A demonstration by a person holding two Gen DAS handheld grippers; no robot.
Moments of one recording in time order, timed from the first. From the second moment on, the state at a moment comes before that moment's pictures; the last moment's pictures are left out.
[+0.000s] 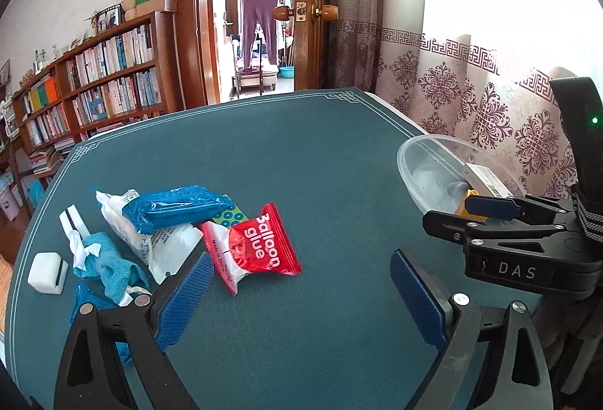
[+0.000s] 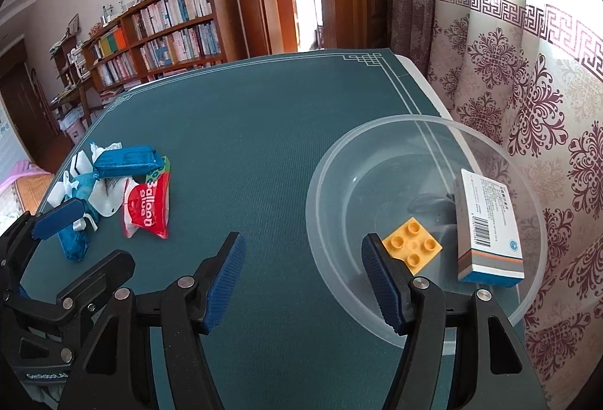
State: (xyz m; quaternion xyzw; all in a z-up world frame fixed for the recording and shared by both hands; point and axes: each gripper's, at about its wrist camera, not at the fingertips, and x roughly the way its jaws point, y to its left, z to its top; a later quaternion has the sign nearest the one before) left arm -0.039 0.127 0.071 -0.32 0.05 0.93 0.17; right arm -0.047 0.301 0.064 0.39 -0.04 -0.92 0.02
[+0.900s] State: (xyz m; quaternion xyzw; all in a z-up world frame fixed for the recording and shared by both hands) left arm -0.040 -0.014 0.040 -0.37 -0.04 0.93 0.00; right arm -0.053 0.236 0.017 0.43 -0.09 -0.89 0.08
